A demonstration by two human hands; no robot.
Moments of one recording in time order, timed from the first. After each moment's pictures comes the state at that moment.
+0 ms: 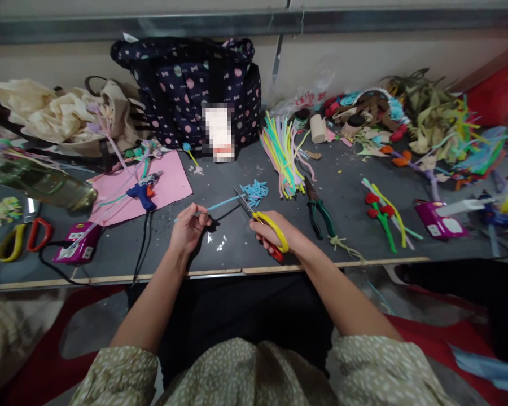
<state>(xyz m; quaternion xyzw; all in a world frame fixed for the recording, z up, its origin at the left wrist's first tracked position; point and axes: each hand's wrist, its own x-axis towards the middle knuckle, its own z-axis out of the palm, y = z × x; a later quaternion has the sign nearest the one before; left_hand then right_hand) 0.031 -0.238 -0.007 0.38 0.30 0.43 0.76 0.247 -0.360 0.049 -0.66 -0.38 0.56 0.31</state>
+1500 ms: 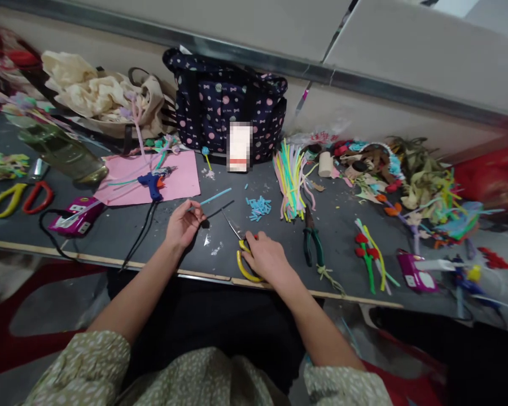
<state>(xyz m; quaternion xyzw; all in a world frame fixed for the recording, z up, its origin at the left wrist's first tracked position) 0.026 -0.231 -0.007 0.27 0.29 0.53 0.75 0.229 -0.372 0.051 -0.68 -0.71 0.10 -0.10</state>
